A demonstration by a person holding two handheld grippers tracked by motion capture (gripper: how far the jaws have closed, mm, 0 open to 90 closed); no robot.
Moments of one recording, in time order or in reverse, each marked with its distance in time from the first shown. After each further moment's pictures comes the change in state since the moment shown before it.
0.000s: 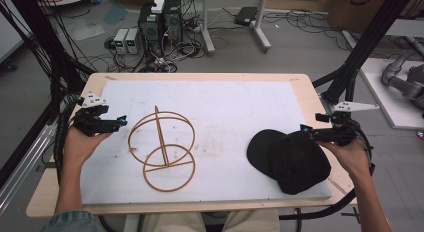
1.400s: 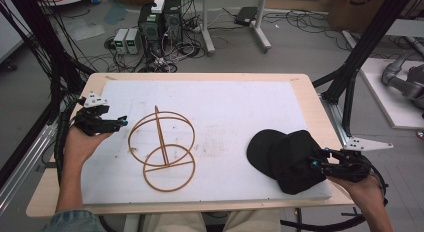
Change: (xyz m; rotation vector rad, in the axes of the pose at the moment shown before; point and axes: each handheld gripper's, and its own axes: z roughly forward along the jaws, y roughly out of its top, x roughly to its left) left arm -0.001 0.001 0.002 0.014 0.002 0.012; right arm 0.024 -0.076 -0.036 0.016 0.122 -0.001
